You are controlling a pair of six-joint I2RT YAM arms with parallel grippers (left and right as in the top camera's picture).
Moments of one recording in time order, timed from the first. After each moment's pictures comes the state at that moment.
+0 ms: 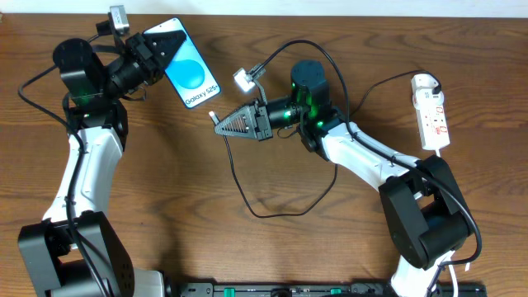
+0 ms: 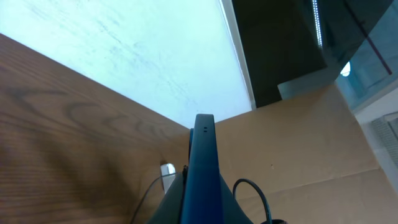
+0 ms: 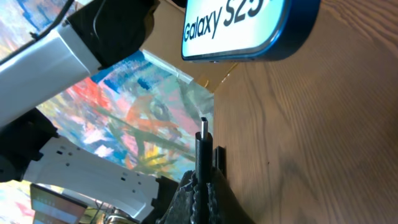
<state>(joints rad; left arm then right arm) 0.19 1.60 1.11 0.44 1.01 -1.13 0.54 1.92 1.21 0.59 -1.29 0.83</state>
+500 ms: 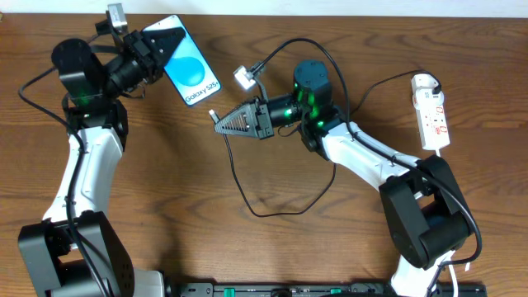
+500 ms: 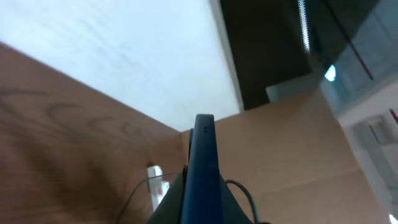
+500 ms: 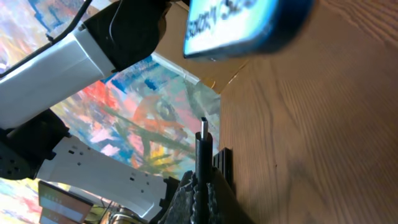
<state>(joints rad) 0.19 1.60 1.11 0.52 1.02 -1.22 0.53 1.92 1.21 0.66 -1.32 0.89</state>
